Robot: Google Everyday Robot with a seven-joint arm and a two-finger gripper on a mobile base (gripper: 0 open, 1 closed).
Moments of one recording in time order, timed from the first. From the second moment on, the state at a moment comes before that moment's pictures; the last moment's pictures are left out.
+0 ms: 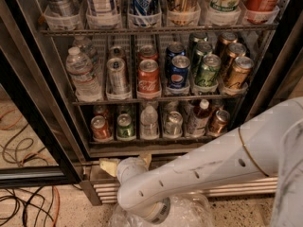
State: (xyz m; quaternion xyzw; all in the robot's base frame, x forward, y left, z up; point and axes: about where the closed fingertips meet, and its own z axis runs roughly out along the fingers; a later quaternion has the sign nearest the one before) arm 0.524 0.085 0.581 -0.07 0.88 0.13 0.46
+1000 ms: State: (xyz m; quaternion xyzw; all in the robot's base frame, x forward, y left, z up) arm 0.545 0.063 0.586 -0.03 0.86 0.09 0.50
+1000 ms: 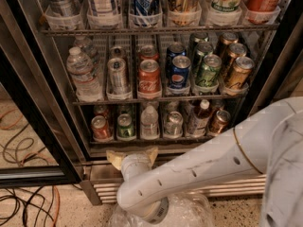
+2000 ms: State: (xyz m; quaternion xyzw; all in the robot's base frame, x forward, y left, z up) arm 0.568 0.033 0.584 0.03 0.83 0.03 0.56
